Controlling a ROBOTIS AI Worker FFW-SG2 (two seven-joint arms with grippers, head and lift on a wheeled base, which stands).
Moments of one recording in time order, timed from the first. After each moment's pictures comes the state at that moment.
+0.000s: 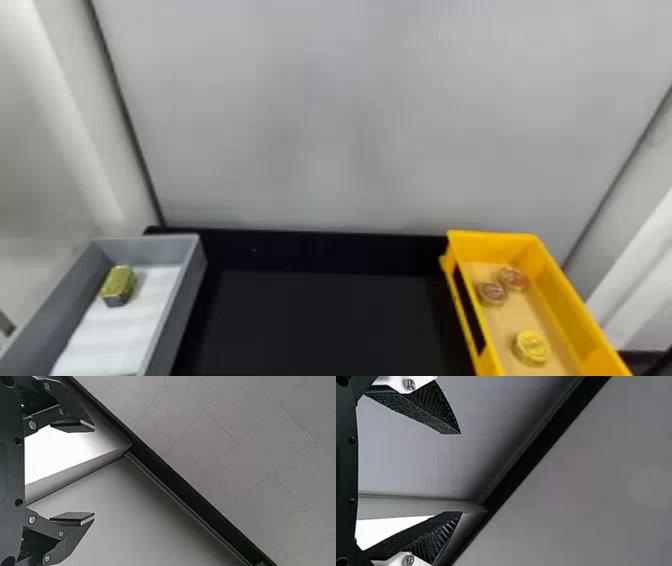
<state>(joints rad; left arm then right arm) -0.25 0.53 0.27 -2.30 -0.29 -0.08 0.19 -0.57 -0.60 -0.10 -2.25 0.13 0.30 -0.33</state>
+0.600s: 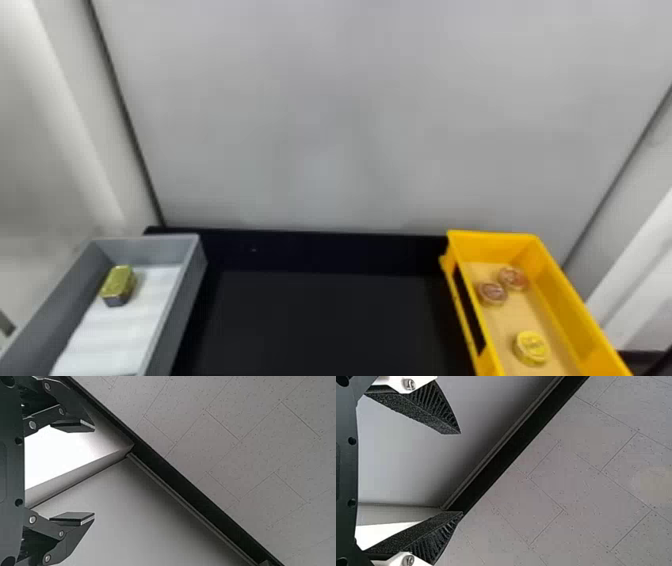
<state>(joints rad) -0.24 0.53 0.28 -2.31 -0.29 -0.07 0.19 -0.62 -0.63 -0.03 -2.27 0.19 0.26 -0.33</state>
